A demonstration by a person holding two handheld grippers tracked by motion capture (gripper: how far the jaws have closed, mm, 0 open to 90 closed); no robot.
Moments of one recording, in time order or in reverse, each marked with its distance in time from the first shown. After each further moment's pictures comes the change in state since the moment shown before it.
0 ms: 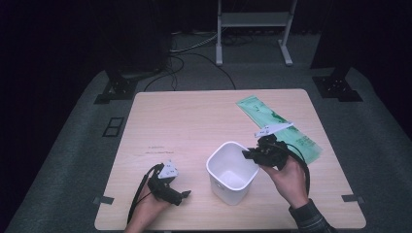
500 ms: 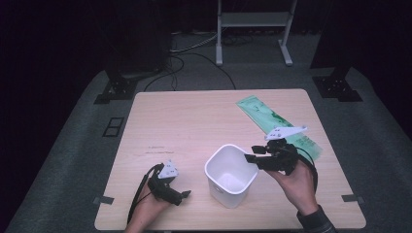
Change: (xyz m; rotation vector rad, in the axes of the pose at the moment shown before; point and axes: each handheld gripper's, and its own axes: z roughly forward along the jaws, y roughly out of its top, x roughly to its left) left arm 0.000 0.000 0.000 -0.001 0.001 0.000; right arm -0.002 -0.012 -0.025 -0.100 0.017 -0.003
